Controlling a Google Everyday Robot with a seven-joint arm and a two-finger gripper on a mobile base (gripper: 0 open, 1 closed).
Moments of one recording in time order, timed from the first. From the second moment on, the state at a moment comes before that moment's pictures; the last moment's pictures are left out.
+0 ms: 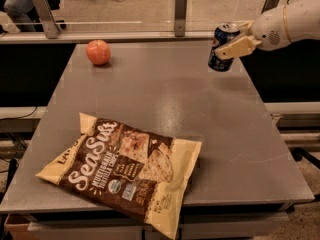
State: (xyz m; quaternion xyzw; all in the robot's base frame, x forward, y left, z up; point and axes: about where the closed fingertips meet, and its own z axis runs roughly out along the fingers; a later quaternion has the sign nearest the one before) arm 0.670 -0.189 0.941 -0.49 0.73 0.20 0.44
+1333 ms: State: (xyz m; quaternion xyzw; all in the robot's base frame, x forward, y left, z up) arm 0.626 -0.131 0.929 -0.52 0.68 0.27 0.45
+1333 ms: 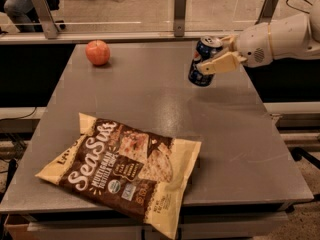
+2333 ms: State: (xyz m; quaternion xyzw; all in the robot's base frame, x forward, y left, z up) arm 0.546 -0.069 0.892 -0.57 0.65 0.34 0.37
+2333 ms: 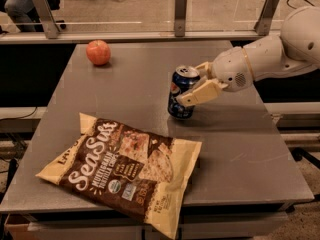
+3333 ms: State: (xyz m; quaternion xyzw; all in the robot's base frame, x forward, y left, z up) arm 0.502 -0.040 0.882 -0.63 0.58 0.40 0.32
